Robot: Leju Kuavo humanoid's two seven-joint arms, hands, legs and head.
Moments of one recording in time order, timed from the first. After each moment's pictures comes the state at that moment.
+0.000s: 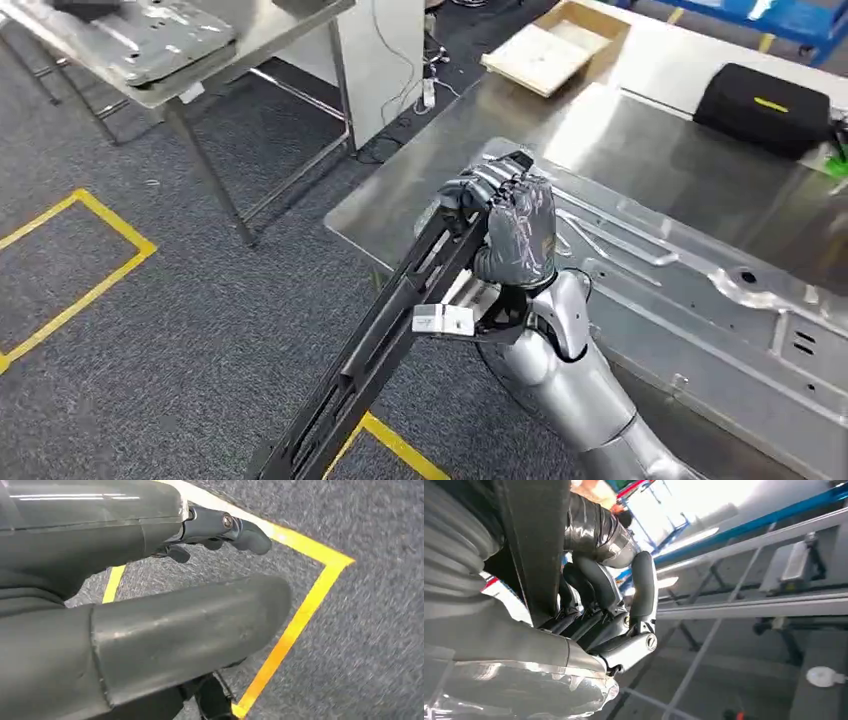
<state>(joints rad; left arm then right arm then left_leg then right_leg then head) -0.20 -0.22 0.91 -0.21 -0.99 -0.01 -0.35 -0.52 0.04 0.49 -1.53 0.82 -0.69 -0.31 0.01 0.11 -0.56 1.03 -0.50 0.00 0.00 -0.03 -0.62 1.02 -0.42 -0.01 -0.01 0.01</state>
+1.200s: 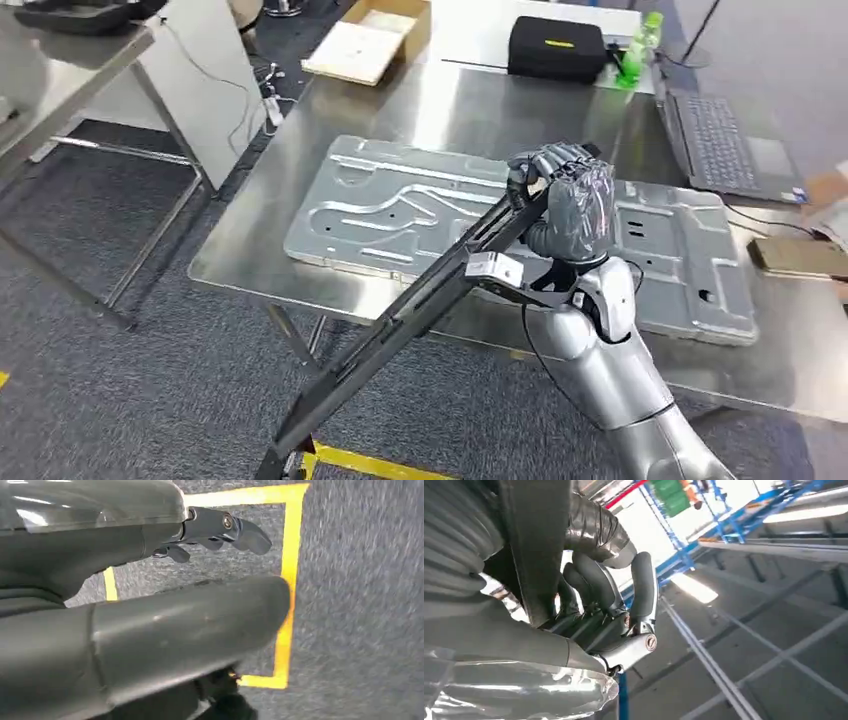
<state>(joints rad) -0.18 -0.22 0.91 -0.21 -1.00 -0.02 -0.35 -0.53 -0.03 0.34 -1.44 0.85 -0.70 -0.27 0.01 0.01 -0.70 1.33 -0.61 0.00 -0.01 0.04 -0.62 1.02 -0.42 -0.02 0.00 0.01</state>
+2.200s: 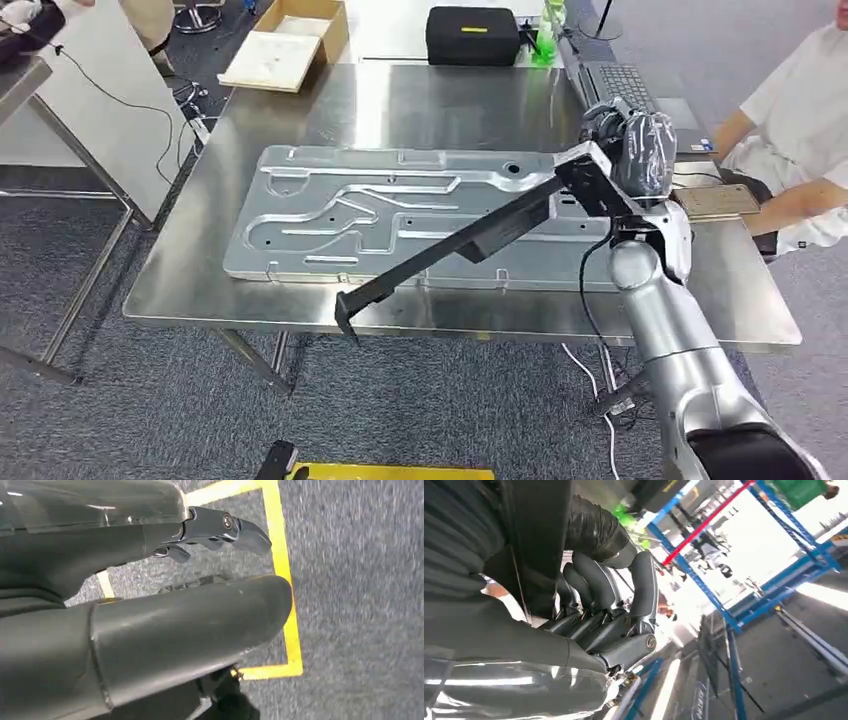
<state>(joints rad) -0.18 -0.22 0.91 -0.21 -1.03 -0.05 -0.34 -0.75 -0.10 0.18 -1.12 0.58 -0.47 -0.25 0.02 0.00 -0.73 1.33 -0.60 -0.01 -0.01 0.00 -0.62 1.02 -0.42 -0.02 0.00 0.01</state>
